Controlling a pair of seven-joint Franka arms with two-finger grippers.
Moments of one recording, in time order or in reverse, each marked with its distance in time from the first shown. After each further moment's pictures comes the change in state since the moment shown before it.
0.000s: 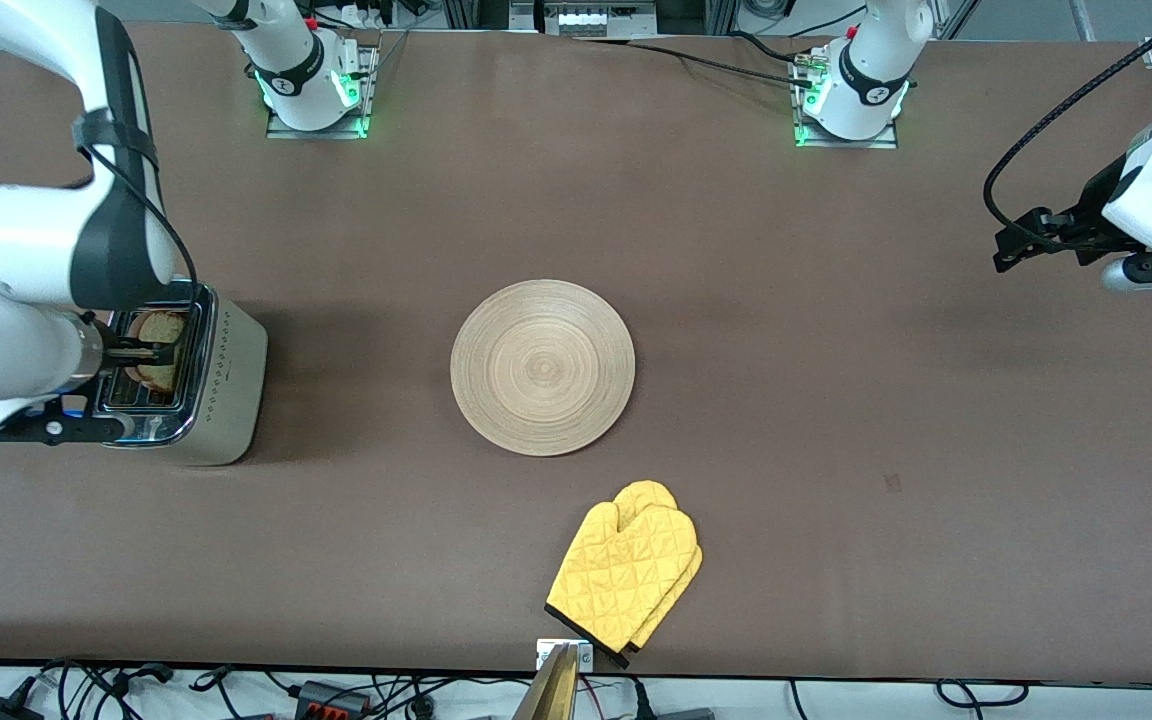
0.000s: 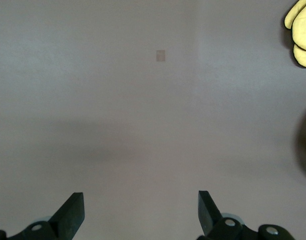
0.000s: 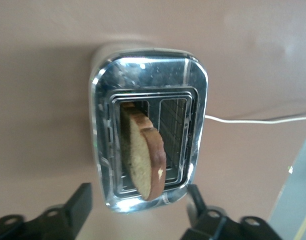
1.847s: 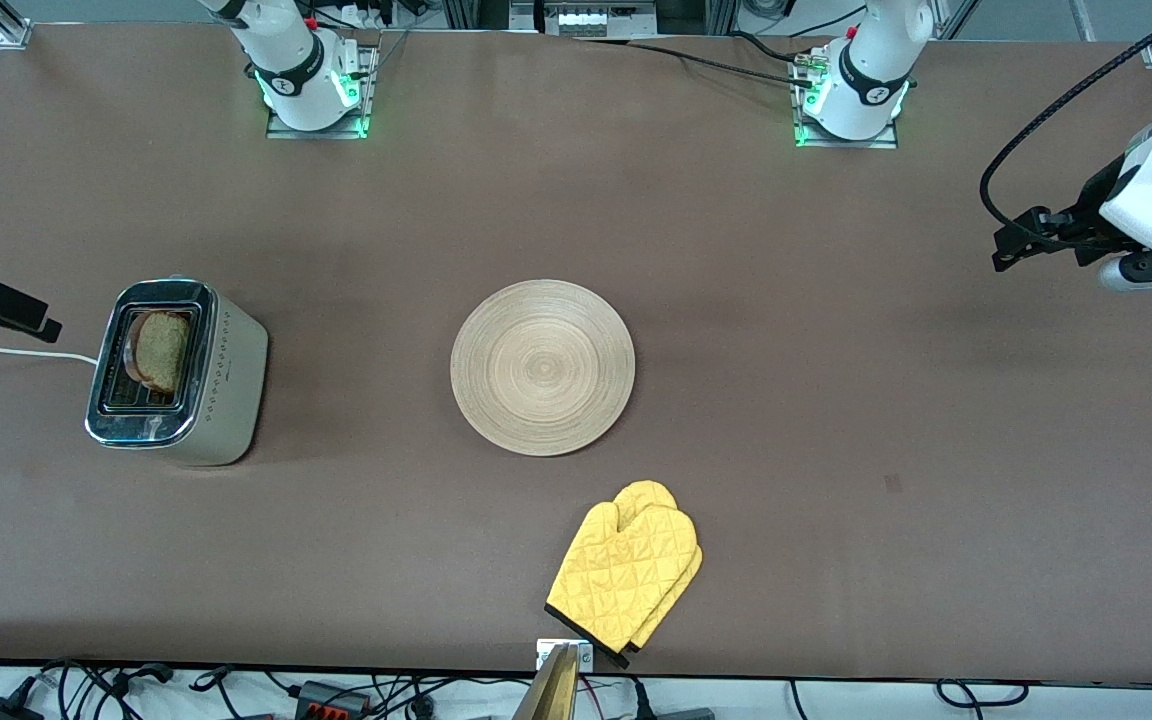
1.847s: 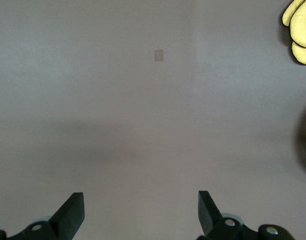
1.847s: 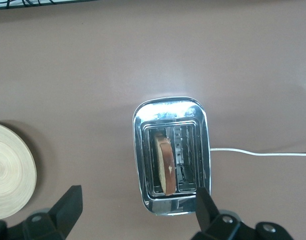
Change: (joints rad) left arm -0.002 0.000 -0.001 0.000 0.000 0.000 0.016; right arm -0.268 -0.230 0.183 -0.027 0.192 0.102 -0.023
